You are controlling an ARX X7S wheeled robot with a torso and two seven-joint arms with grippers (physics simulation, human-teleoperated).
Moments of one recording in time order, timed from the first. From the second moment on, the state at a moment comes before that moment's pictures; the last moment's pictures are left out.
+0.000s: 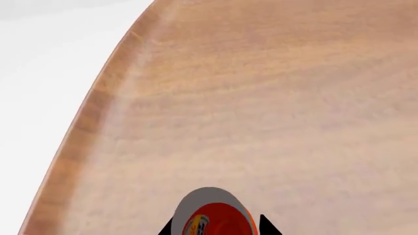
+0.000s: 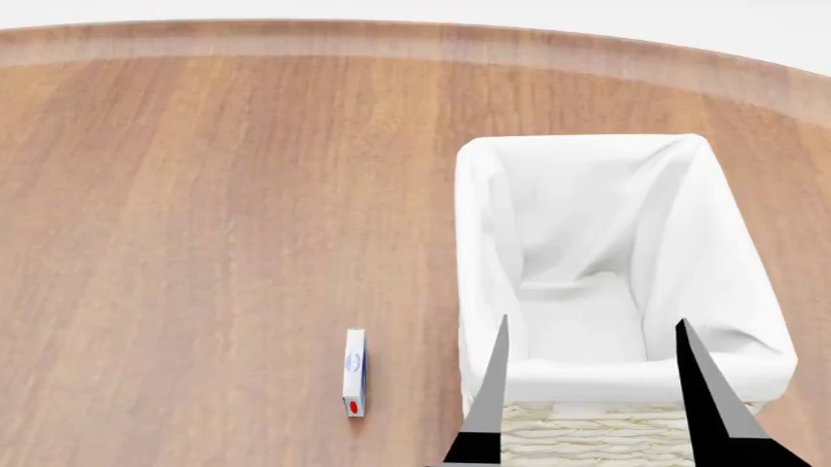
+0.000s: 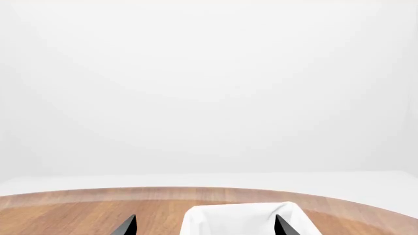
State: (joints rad) left arm 0.03 -0.16 -0.87 0.33 -0.70 -0.79 -0.93; right arm 0.15 0.68 -0.42 -0.97 0.56 0.36 0.84
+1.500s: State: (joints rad) left arm -1.03 -0.87 -0.09 0.62 -1.70 -1.24 -0.98; right arm 0.16 0.72 -0.42 -0.99 0.60 0.33 0.88
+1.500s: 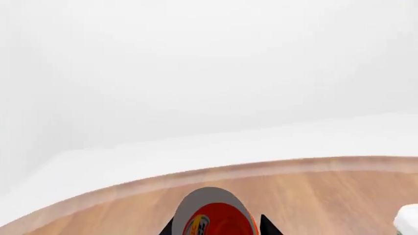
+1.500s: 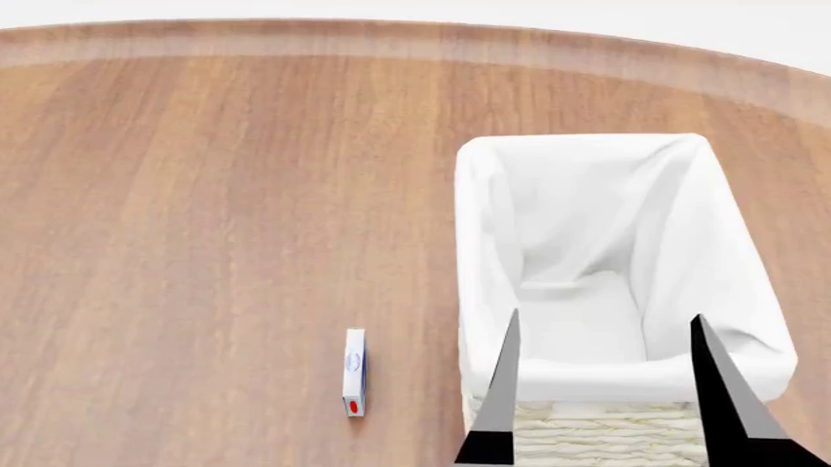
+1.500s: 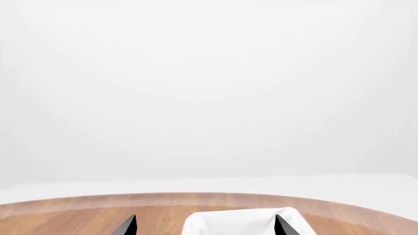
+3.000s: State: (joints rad) left arm -1.97 -0.54 0.94 0.18 -1.19 -1.34 0.15; right arm 1.45 1.00 -1.89 -1.05 0.73 -0.24 1.32
